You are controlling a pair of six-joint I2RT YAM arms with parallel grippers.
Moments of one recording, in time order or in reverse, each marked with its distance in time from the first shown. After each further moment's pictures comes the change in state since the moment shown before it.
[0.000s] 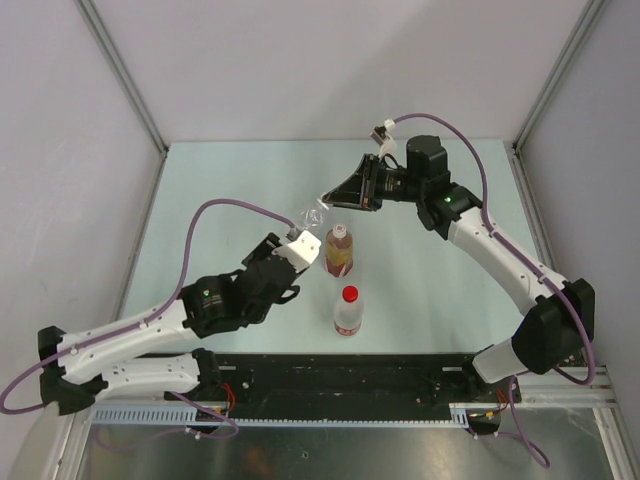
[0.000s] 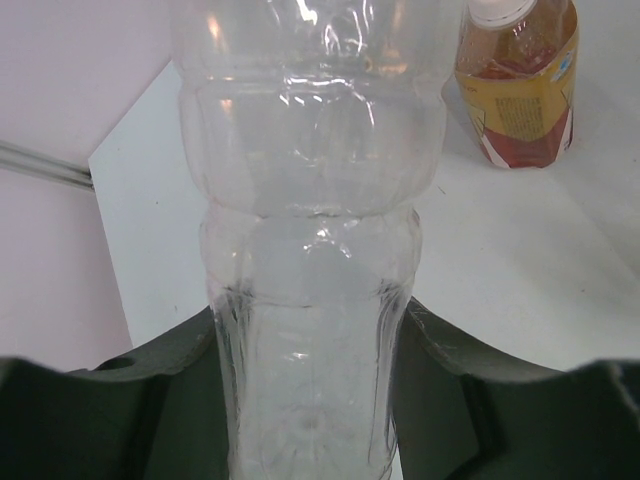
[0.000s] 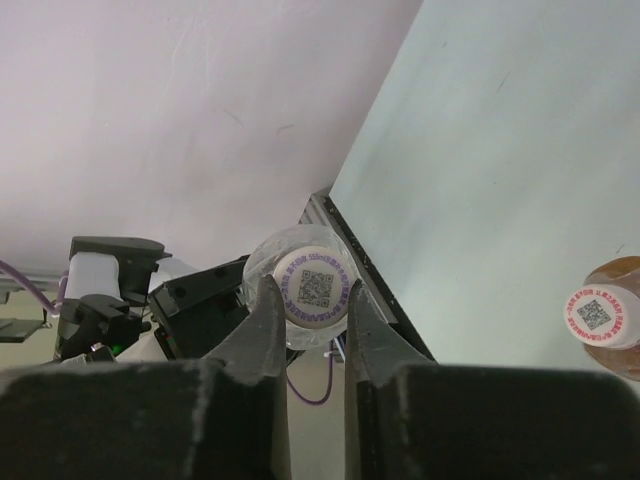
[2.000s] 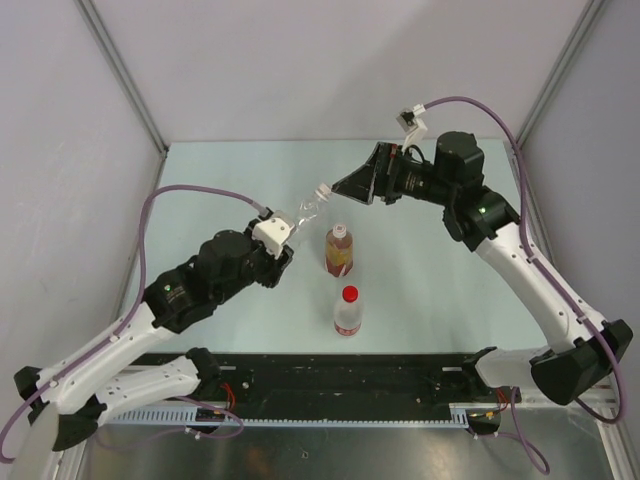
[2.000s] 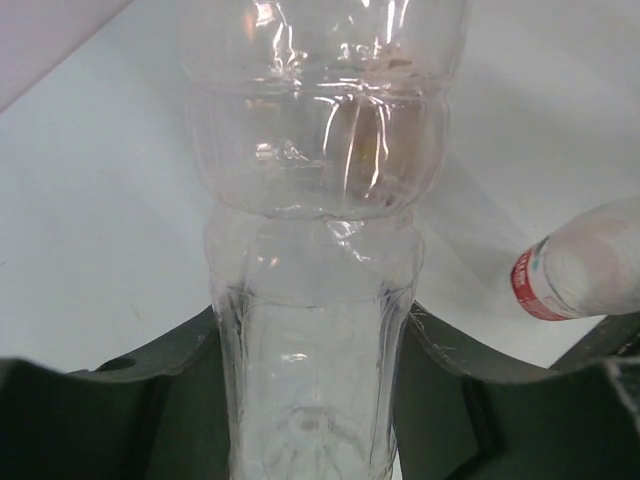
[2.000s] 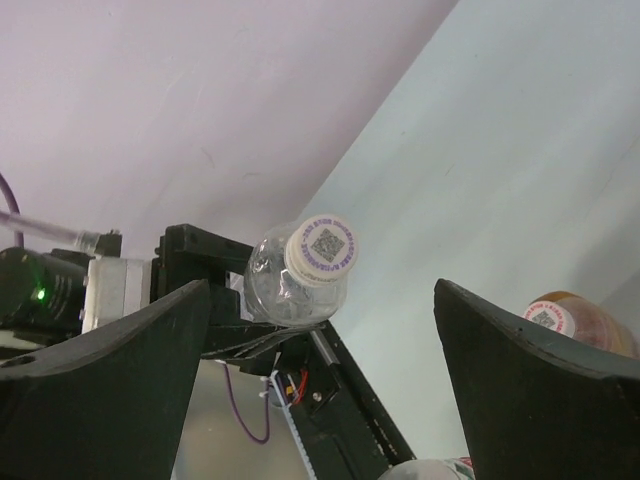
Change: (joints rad) left arm 0.289 -0.126 0.043 0.018 0.593 -0.030; right arm 0.009 -0.183 0.066 -0.115 0.174 -0.206
